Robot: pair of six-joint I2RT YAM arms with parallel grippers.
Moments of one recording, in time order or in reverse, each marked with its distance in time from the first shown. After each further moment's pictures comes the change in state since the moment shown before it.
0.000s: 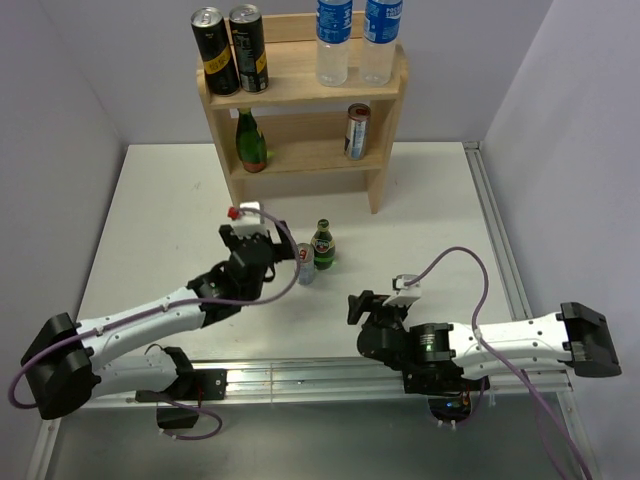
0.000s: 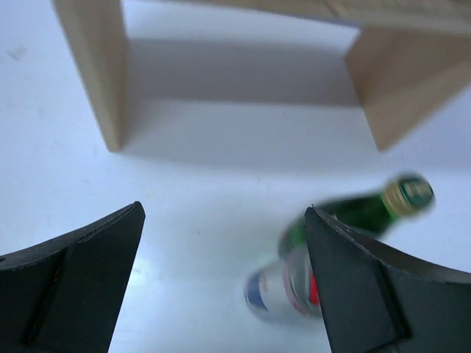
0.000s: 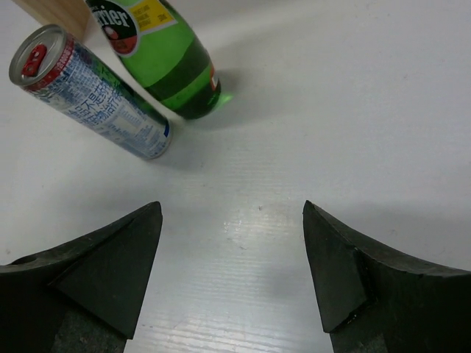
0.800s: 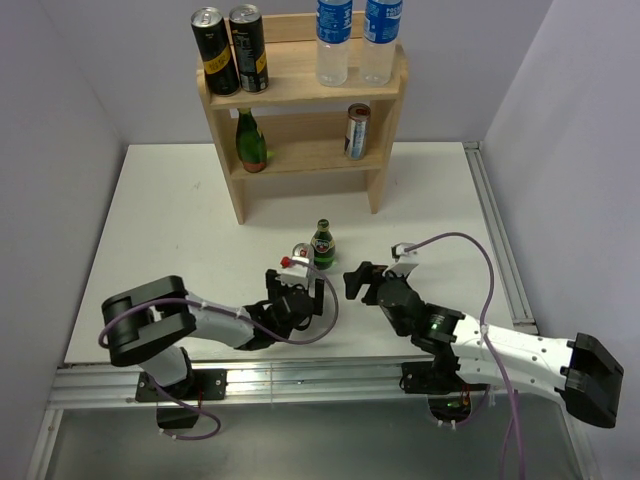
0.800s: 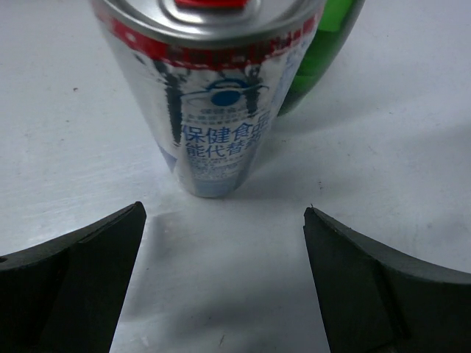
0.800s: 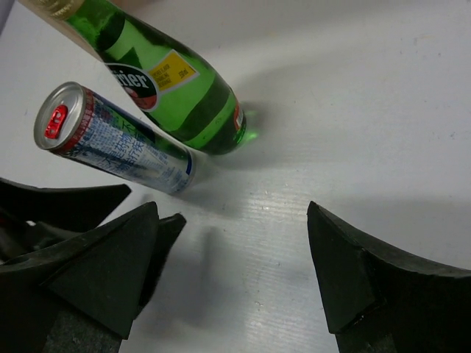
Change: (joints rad) left arm -0.308 0.424 -0.212 0.358 0.015 -0.113; right arm -0.460 -0.061 -0.053 0.439 -0.526 -0.482
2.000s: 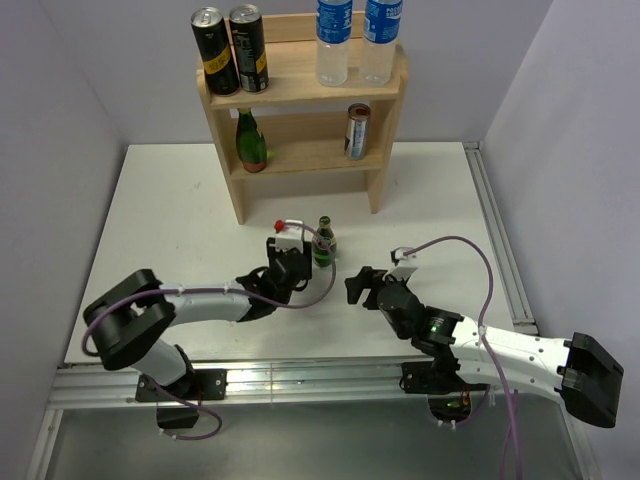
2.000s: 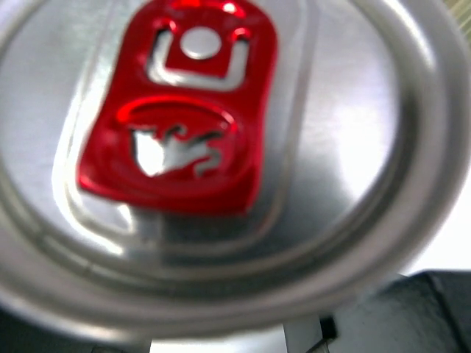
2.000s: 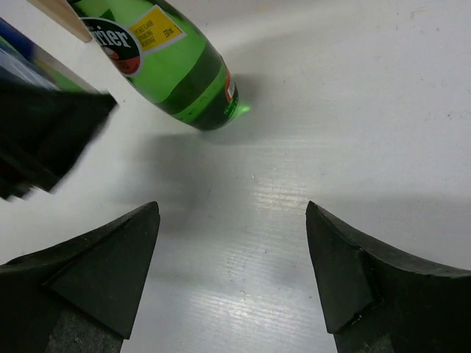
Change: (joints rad) left arm 0.196 -0.016 0.153 -0.100 0.069 0.108; right arm 0.000 -0.015 -0.048 0.007 -0.017 0.011
